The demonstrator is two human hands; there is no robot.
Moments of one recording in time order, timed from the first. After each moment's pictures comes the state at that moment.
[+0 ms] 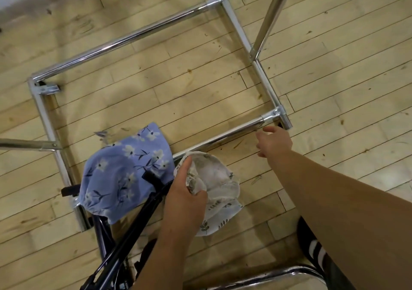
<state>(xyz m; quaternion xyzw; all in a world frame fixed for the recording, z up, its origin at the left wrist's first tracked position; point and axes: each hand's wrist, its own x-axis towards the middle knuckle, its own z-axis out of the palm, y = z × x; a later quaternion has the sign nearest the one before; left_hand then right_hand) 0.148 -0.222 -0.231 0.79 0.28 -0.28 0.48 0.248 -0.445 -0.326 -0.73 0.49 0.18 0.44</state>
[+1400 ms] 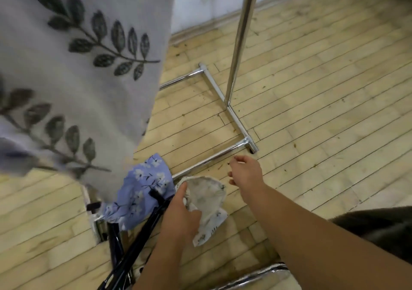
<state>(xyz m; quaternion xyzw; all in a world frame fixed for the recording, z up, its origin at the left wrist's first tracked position) 0.123 -0.224 -0.140 0.81 0.22 -0.33 0.44 0.189 -0.404 -0.167 -0.68 0.44 0.14 0.57</state>
